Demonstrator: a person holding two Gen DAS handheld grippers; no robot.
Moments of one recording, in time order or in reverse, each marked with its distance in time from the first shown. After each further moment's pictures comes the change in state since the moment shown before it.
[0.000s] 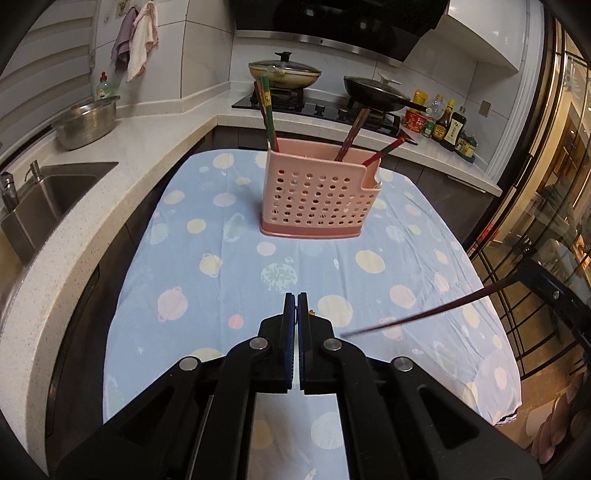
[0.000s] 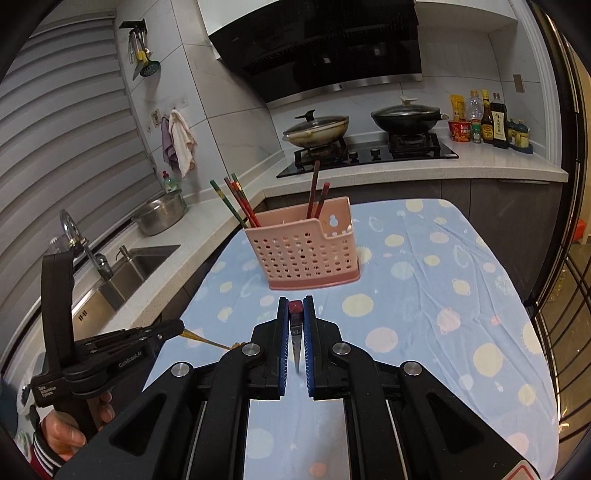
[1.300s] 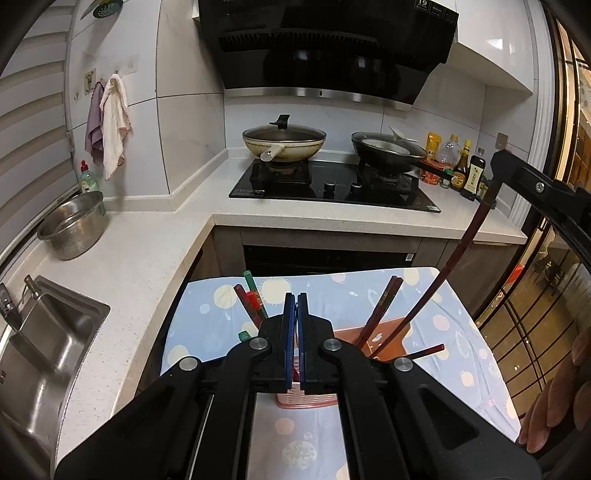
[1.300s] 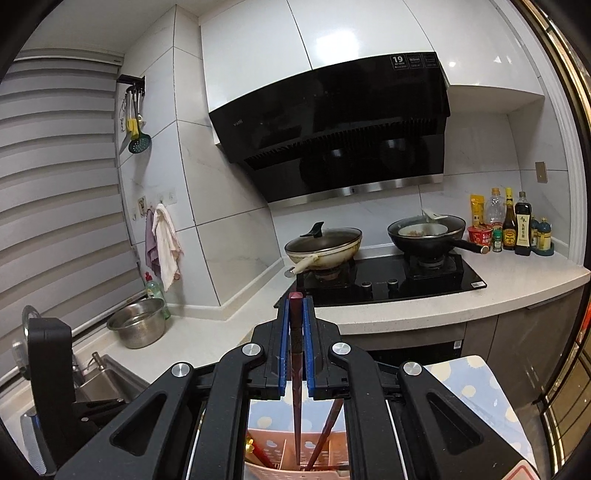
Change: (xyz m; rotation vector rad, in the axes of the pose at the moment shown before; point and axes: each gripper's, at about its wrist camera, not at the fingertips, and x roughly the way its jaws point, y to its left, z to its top) left arm 0.060 -0.013 0.207 0.089 -0.142 0.082; right arm 0.118 0.030 0.211 -0.059 -0.334 -0.030
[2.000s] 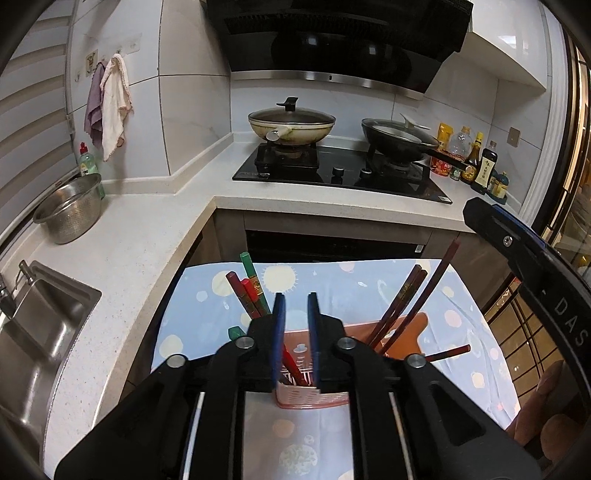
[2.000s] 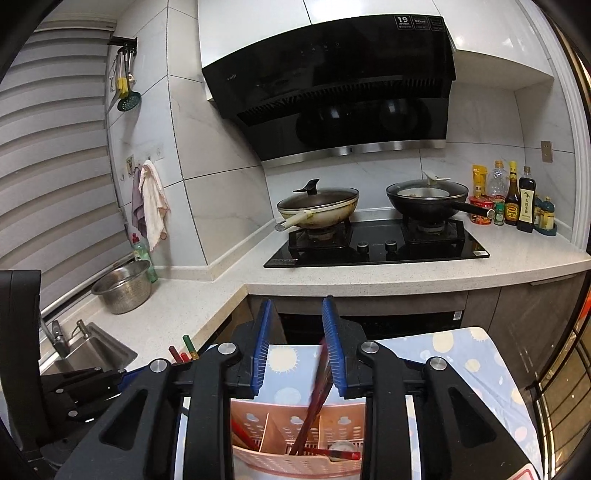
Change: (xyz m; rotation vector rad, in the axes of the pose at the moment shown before) left arm 0.031 0.003 -0.010 -0.036 0.035 0.019; right arm 0.039 -0.003 -0.041 -0.025 0.123 -0.023
